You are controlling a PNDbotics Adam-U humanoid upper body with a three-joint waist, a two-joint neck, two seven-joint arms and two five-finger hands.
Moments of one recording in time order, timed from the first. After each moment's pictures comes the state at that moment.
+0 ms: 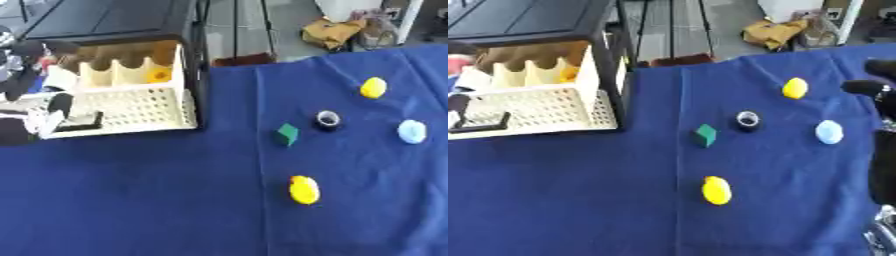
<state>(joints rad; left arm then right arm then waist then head) -0.65 0.84 0.04 -1.99 -0.67 0.12 -0.45 -0.41 -0.36 -0.01 -1.99 -0.21 -0.69 -0.09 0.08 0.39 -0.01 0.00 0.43</state>
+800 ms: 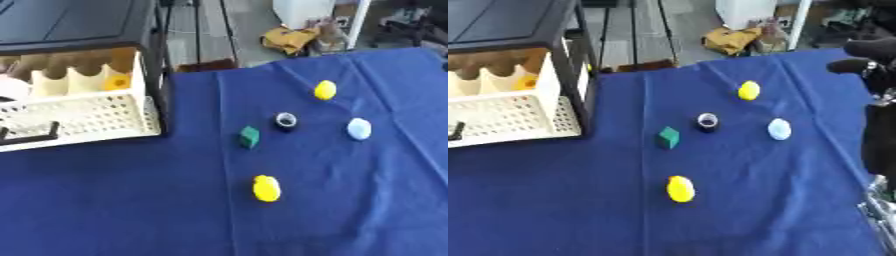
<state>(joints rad) -0.63 0.80 0.10 -1.99 -0.07 -0.05 0.29 -0.35 -0.61 -0.07 -1.99 -0.12 -0.75 -0.17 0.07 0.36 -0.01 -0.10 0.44</state>
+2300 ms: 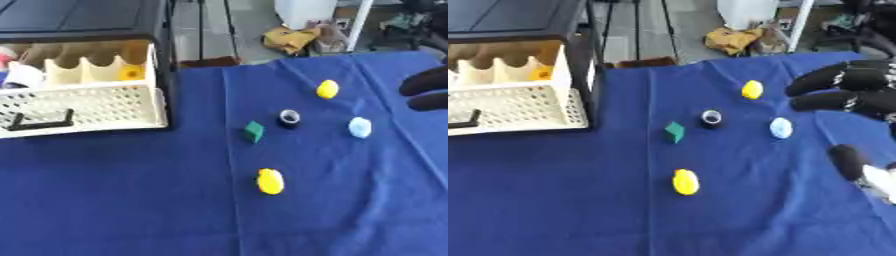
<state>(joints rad) -0.56 0.58 0.01 -1.99 0.11 -0.26 0.30 -0.29 -1.22 0.01 -1.99 0.46 -0.60 -0.15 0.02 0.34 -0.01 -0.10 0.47</state>
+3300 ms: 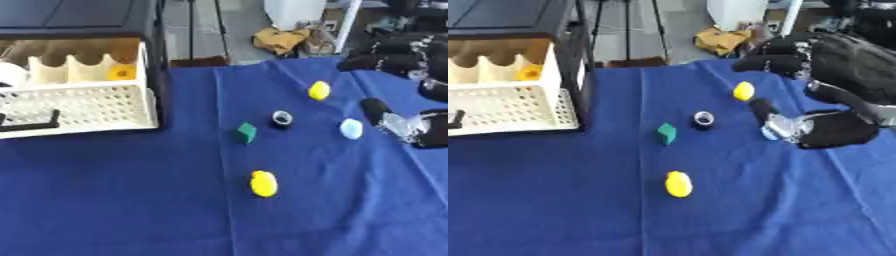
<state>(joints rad) -0.57 0.44 -0.05 -1.99 0.11 -0.18 0.20 -0.54 -1.17 0.13 -1.88 0.51 -0.26 0.14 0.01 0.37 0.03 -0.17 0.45</state>
